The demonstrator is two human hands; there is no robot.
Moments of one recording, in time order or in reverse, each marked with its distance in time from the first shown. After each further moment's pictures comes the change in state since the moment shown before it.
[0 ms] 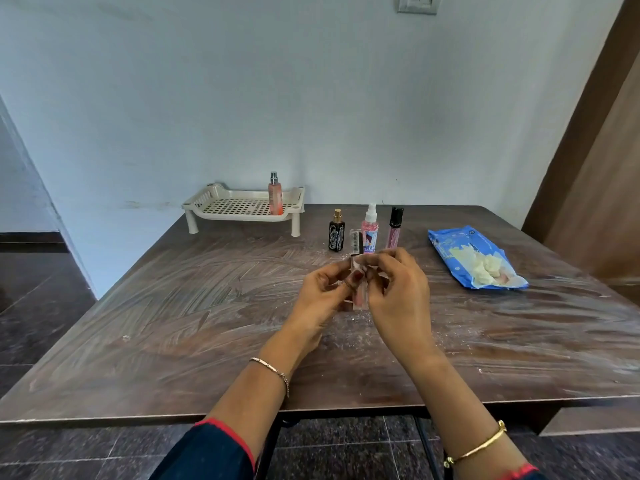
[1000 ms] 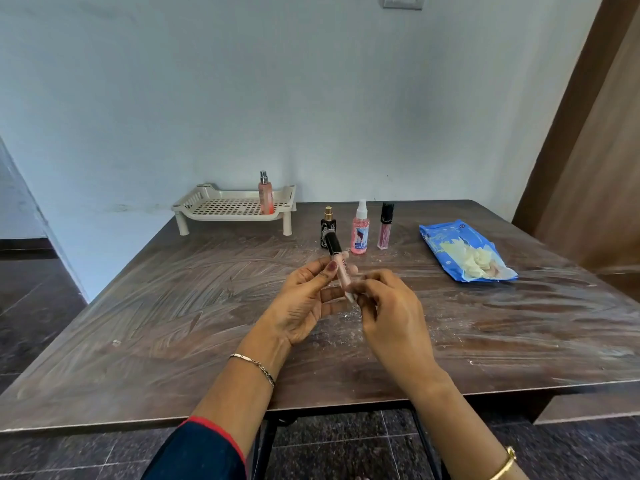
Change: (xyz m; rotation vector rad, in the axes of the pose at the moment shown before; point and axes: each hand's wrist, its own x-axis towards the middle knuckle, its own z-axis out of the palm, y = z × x) left_hand 0.005 0.003 -0.016 -0.357 -0.131 -0.178; right_hand -0.028 0.001 -0.013 -0.145 -0.176 -0.036
